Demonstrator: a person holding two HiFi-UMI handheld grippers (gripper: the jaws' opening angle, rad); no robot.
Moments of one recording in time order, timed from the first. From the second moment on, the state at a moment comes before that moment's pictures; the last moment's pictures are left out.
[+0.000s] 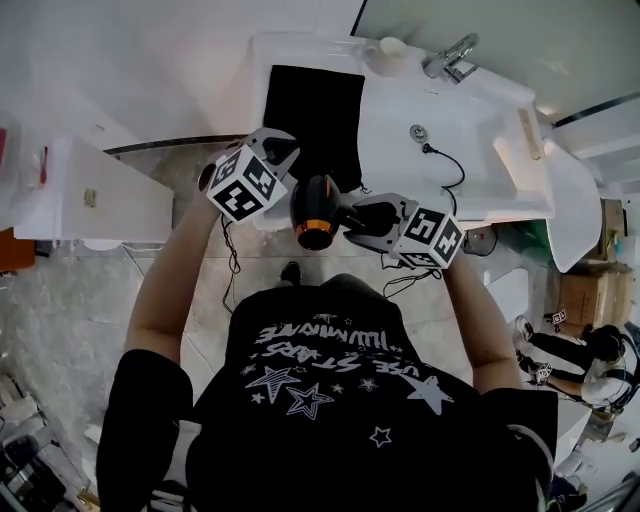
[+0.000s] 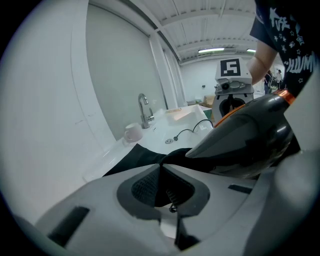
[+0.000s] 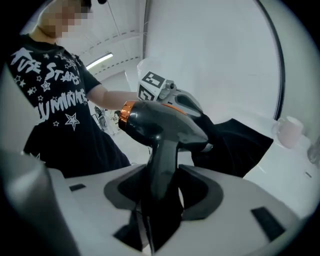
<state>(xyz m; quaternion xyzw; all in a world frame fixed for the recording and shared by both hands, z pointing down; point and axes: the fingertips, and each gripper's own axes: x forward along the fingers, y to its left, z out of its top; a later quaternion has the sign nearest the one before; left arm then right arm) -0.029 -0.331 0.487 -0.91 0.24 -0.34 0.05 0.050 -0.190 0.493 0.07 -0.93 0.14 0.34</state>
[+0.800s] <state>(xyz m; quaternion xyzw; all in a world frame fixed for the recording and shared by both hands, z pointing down) -0.032 -0.335 0.482 -0.89 0.31 -0.32 0.00 0.057 -0.288 0.535 0.08 -0.90 0.05 0.42</state>
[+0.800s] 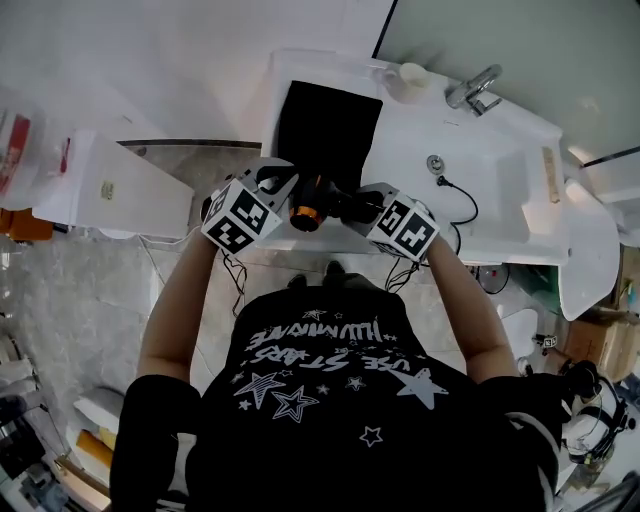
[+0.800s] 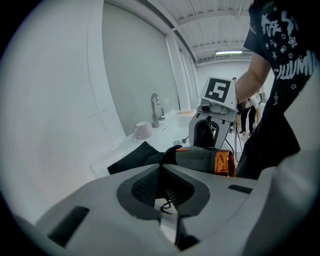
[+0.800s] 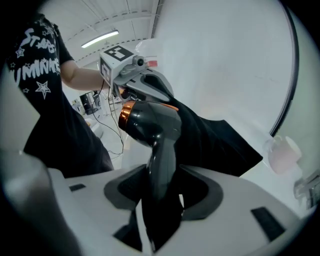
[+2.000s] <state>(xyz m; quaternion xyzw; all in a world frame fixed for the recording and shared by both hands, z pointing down) -0.030 -0.342 0.479 -0.88 0.37 -0.30 -0.03 0.021 -0.406 0.547 0.27 -0.85 -0.05 0.44</state>
